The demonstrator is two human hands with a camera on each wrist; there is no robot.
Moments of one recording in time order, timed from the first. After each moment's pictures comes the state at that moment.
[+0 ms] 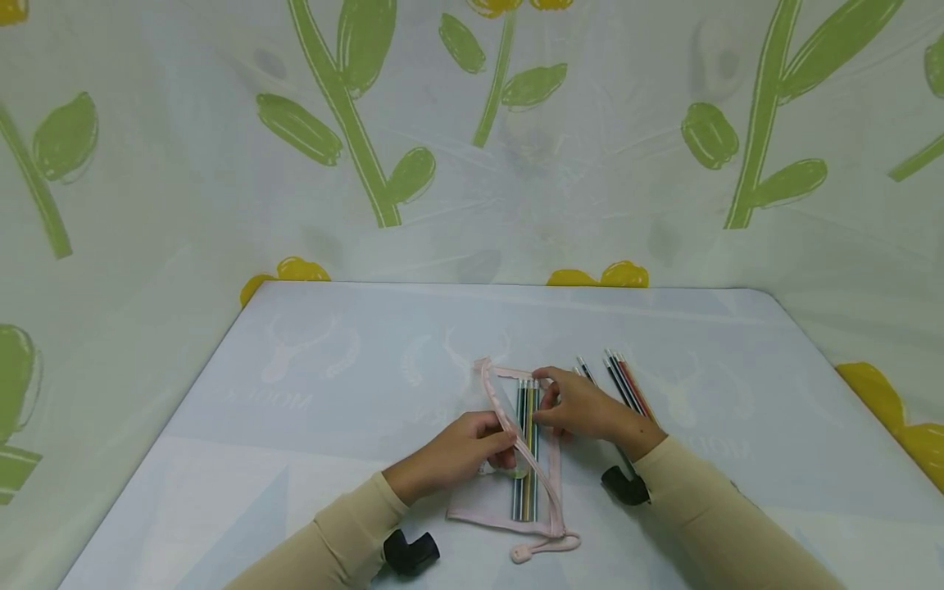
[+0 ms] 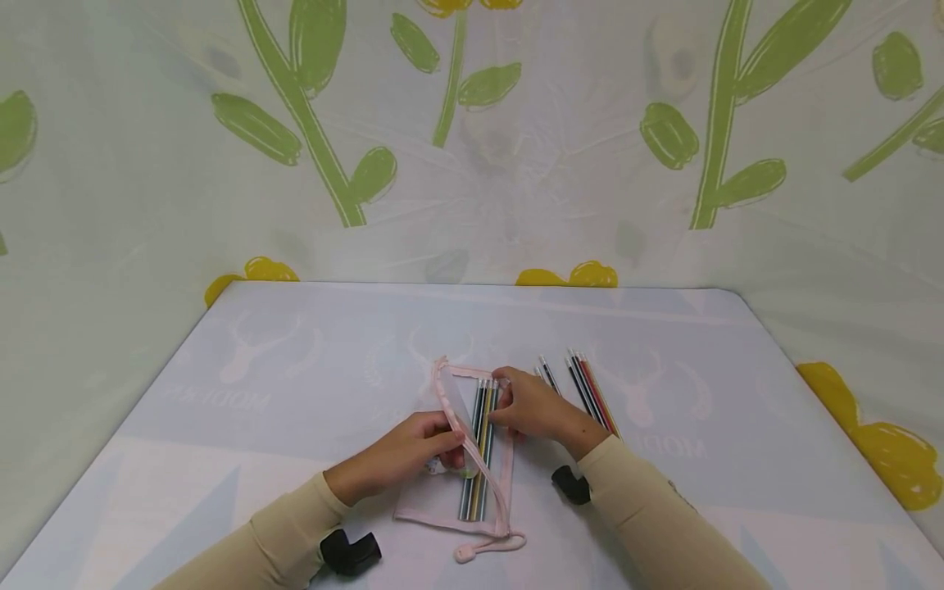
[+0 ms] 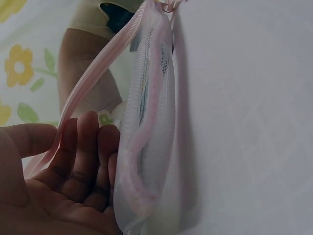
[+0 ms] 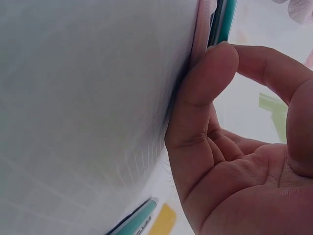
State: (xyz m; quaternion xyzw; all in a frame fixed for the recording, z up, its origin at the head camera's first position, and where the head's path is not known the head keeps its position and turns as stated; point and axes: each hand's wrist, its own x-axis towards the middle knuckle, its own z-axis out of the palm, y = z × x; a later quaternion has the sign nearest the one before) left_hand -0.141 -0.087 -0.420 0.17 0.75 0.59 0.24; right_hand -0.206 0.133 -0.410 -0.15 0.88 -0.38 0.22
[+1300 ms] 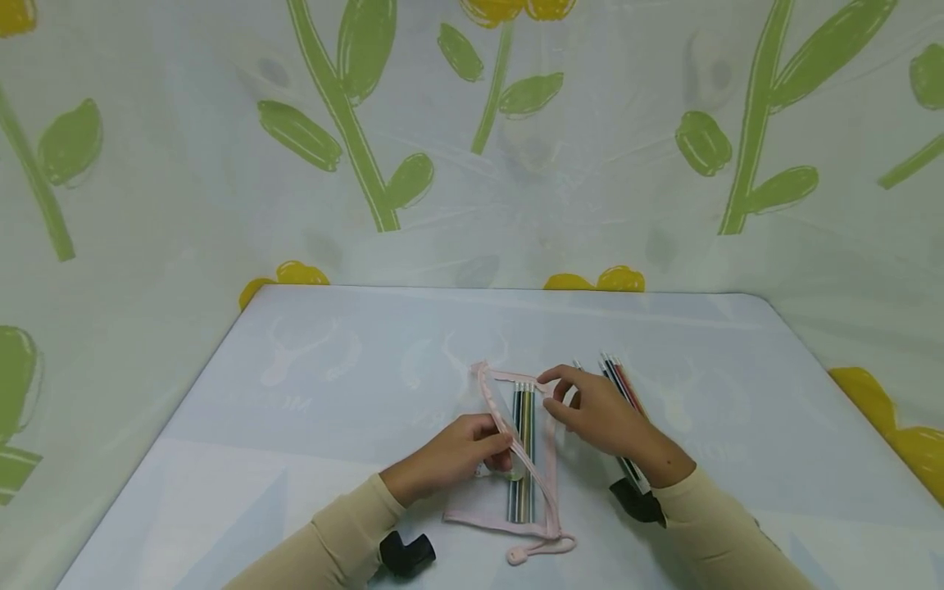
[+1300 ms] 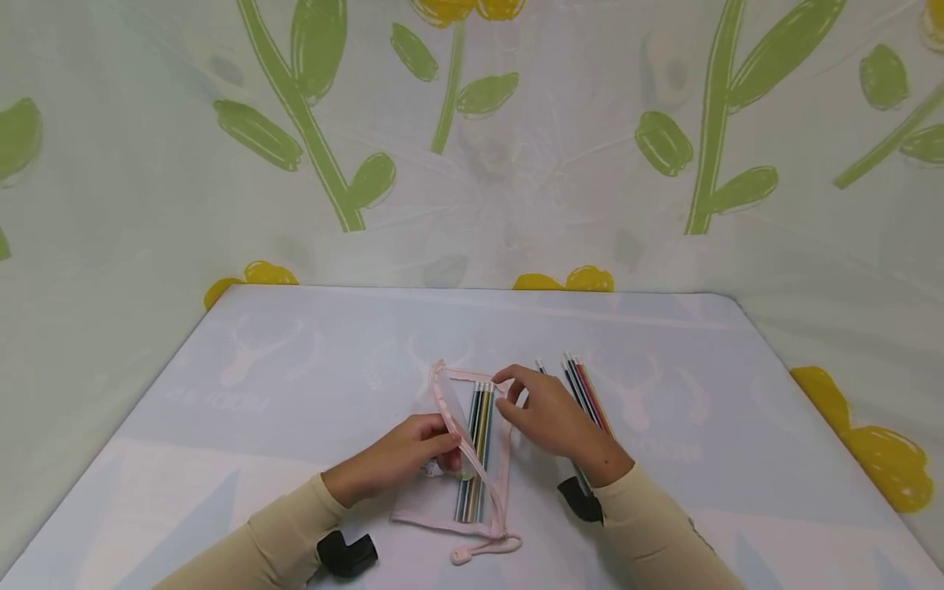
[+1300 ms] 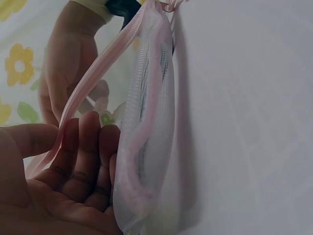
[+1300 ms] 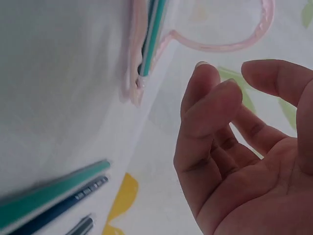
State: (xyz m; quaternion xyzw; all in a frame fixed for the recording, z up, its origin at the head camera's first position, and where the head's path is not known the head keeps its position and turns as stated) left_hand -0.142 -0.088 -0.424 0.17 0.75 0.59 0.24; right_hand -0.178 0.147 -0.386 -0.19 0.92 -0.34 0.07
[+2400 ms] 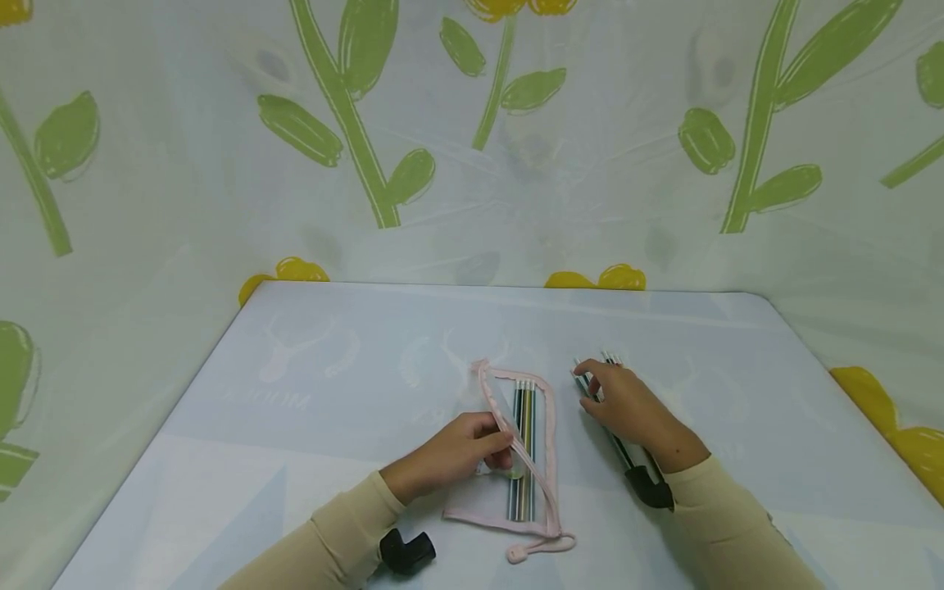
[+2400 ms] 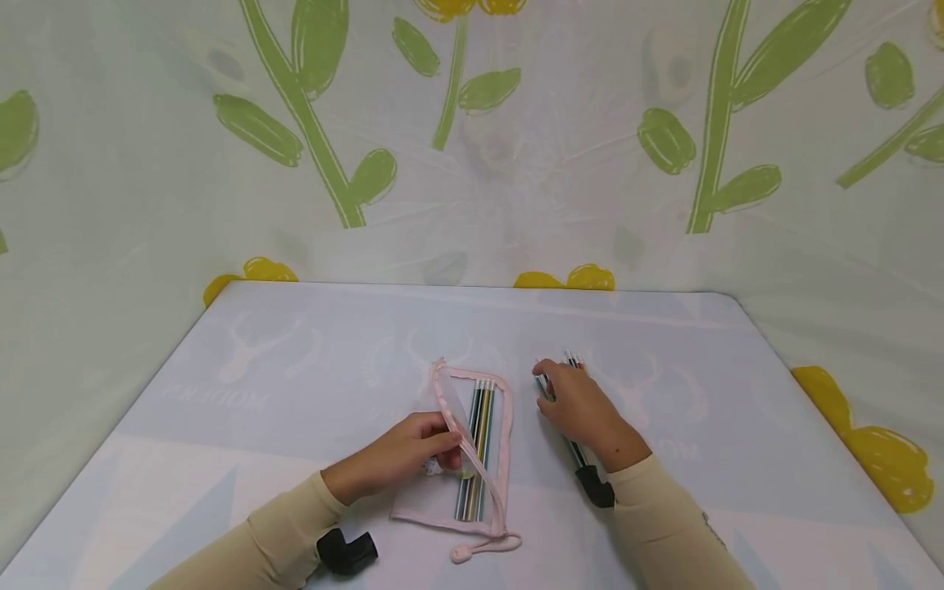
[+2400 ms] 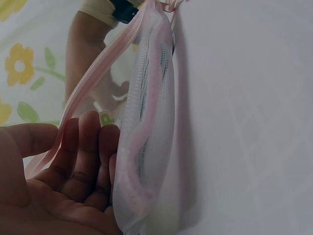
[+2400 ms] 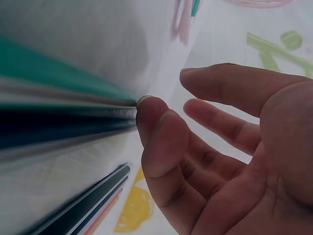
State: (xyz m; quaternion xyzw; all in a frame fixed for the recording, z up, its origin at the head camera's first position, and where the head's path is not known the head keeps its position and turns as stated) left_hand -0.140 -0.089 -0.422 0.19 0.74 0.59 0.24; right_hand -0.200 0.178 -0.397 -0.17 0.96 -0.22 0.05
